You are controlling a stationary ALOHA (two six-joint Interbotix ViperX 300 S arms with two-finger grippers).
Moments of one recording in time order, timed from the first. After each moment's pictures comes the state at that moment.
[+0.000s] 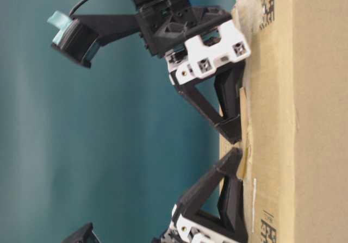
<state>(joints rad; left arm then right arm) 0.06 -0.03 0.92 -0.04 -0.48 0.04 -0.07 0.09 0.73 0.05 -0.43 0.14</state>
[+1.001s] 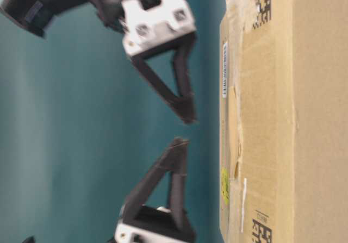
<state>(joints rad) -0.01 -0.11 0.88 -0.04 -0.54 0.06 -0.05 -0.04 0.76 0.08 -0.40 0.12</state>
